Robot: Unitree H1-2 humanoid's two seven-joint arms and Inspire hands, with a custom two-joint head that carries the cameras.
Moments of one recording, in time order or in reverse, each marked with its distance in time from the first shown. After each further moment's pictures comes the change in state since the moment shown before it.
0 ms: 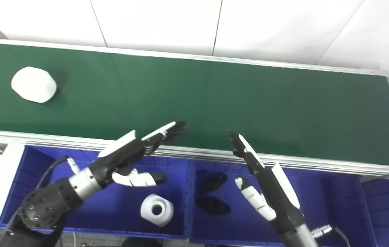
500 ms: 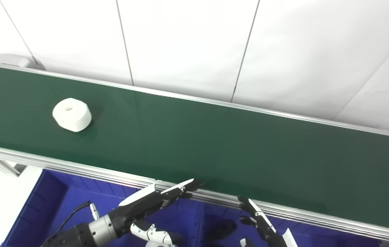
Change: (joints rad) left arm 0.001 -0.018 -0.024 0.070 0.000 -0.051 0.010; right arm 0.003 -0.003 -0.005 0.065 -0.003 -0.057 -0.028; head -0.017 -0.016
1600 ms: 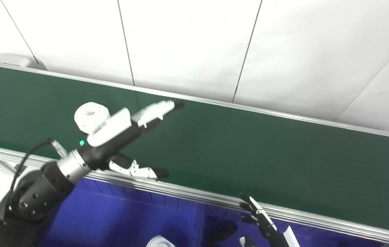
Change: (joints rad) left arm -0.242 0.098 0.289 -0.221 0.353 -0.066 0.128; right arm -0.016 -0.005 -0.003 -0.003 -0.011 0.000 0.000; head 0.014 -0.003
